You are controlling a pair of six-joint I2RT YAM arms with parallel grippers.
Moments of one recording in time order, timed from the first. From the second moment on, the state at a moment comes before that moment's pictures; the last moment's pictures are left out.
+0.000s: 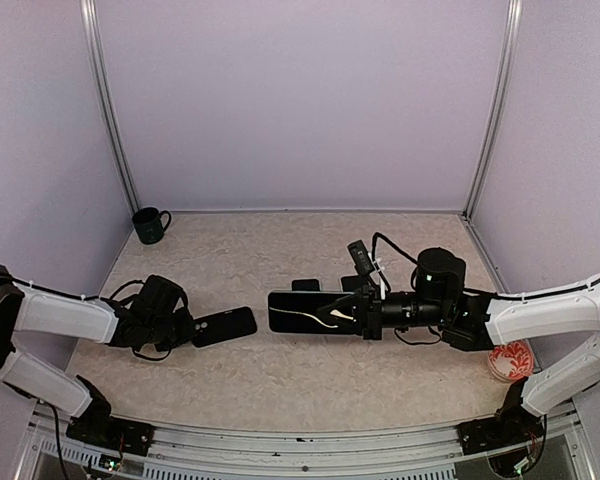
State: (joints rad) left arm -0.56 1.36 0.44 0.00 -0.18 -0.88; right arm 0.93 1.33 0.61 0.59 -0.52 0.52
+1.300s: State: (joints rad) left arm -0.99 1.45 0.56 -0.05 -0.19 -0.97; right arm 0.93 1.60 0.72 0.47 -0.55 0.89
